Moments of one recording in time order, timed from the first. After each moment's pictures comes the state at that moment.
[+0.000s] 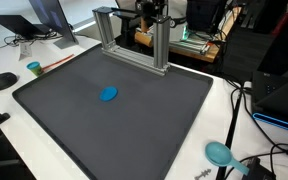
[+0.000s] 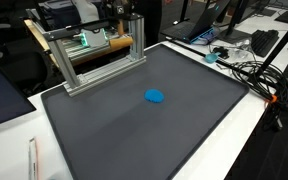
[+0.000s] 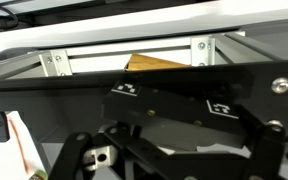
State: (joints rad) arm -0.03 -0.62 0.13 -2.70 -0.12 2.12 0.27
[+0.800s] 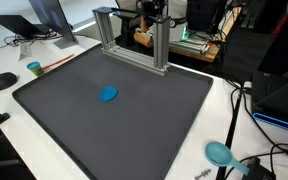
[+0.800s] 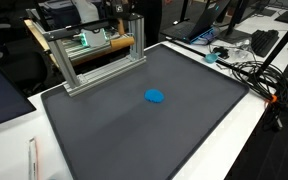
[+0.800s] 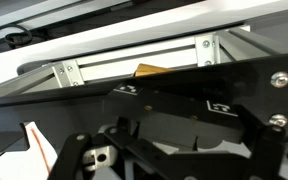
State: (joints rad) arm -0.04 -0.62 0.17 -2.69 -0.14 2.08 0.40
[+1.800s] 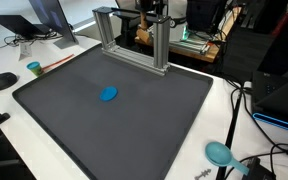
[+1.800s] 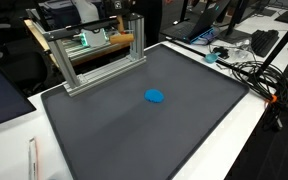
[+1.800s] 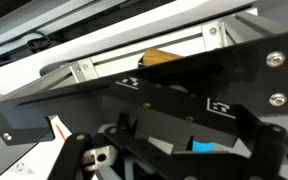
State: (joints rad) arm -0.06 -0.63 0.22 -2.64 -0.18 2.03 0.53
